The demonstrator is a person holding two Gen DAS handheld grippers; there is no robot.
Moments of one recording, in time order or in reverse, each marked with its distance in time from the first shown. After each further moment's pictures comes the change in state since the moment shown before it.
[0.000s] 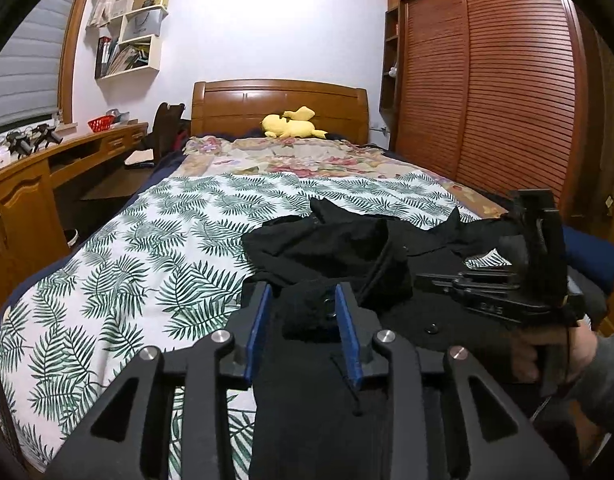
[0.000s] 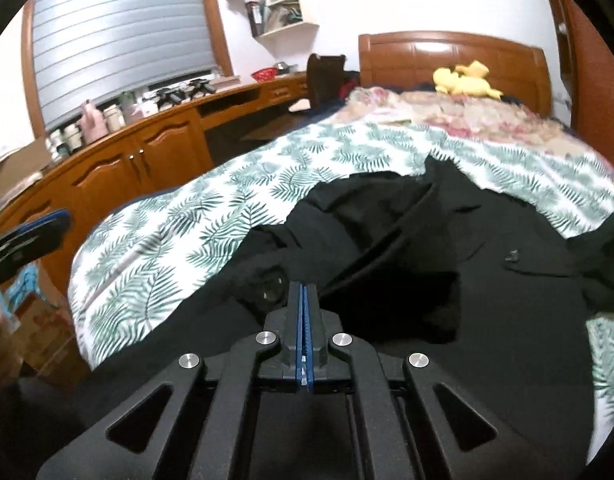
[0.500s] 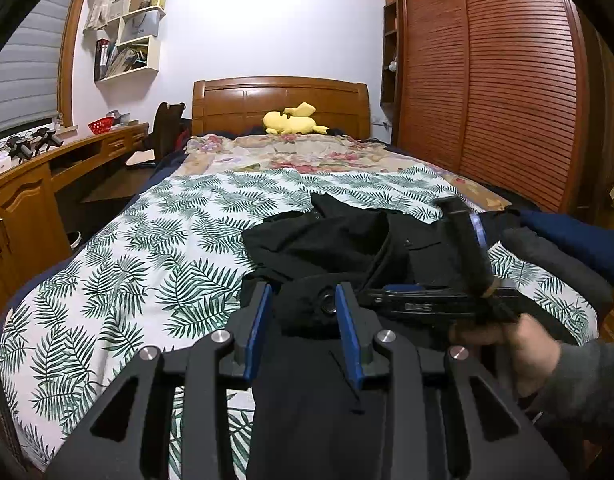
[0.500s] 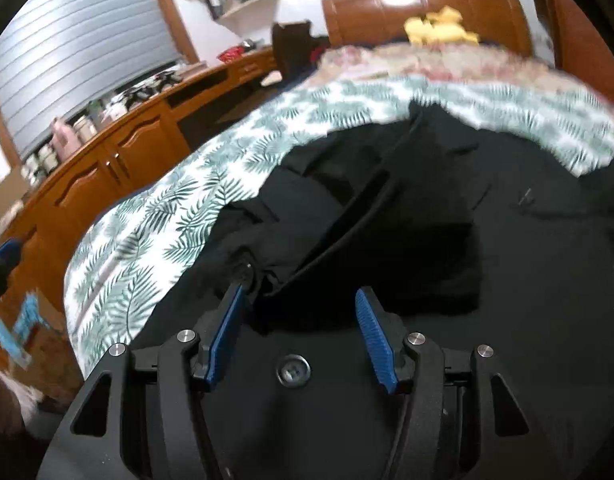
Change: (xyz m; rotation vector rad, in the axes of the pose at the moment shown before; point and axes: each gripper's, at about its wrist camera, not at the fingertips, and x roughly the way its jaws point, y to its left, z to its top) left arm 0.005 -0.006 -0.001 0.008 0.012 0.019; right arm 0.080 -0.025 -0.004 0.231 0.112 0.026
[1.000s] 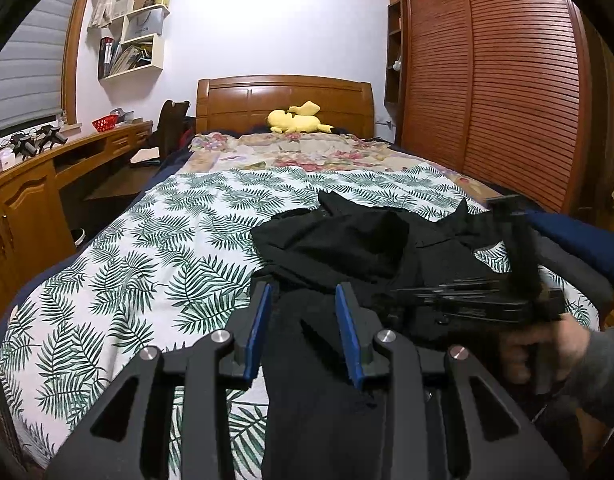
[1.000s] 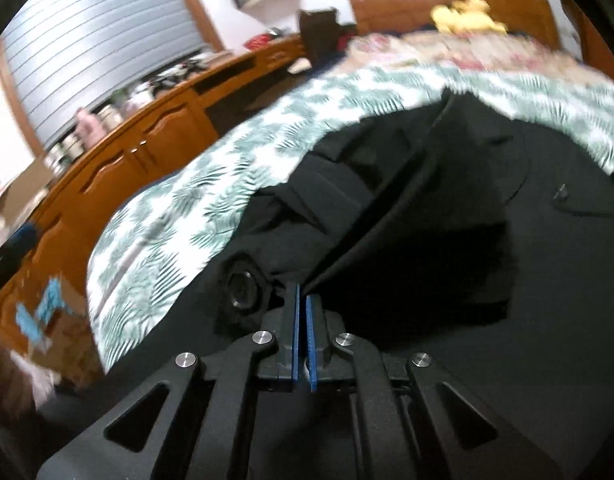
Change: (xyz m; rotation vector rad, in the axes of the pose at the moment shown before) left arm -0.005 0.011 -0.002 -0.003 0.008 0.009; right arm -0.037 0.012 -0.014 -0.138 0.005 0.065
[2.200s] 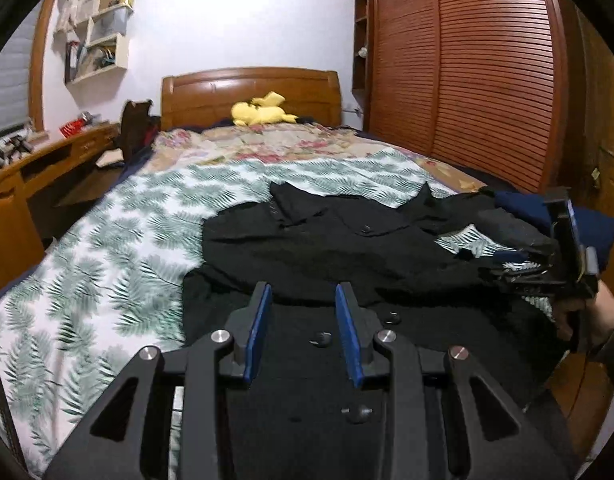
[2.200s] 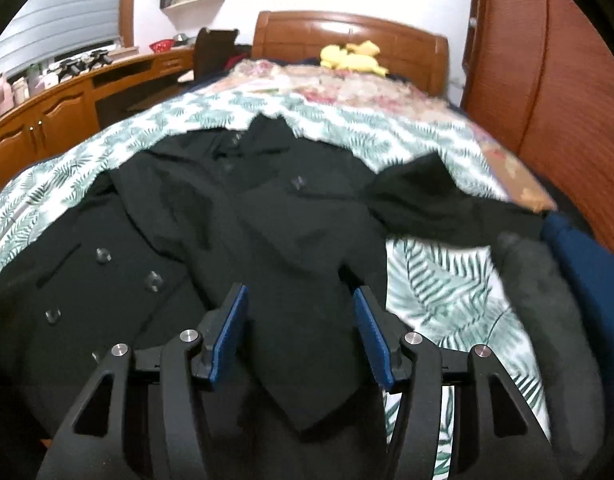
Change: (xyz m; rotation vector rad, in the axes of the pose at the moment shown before) left arm 0.036 -0.077 -0.001 0.050 0.051 -0.100; right arm -0.130 -0.109 -0.065 -0.022 -0.010 -0.505
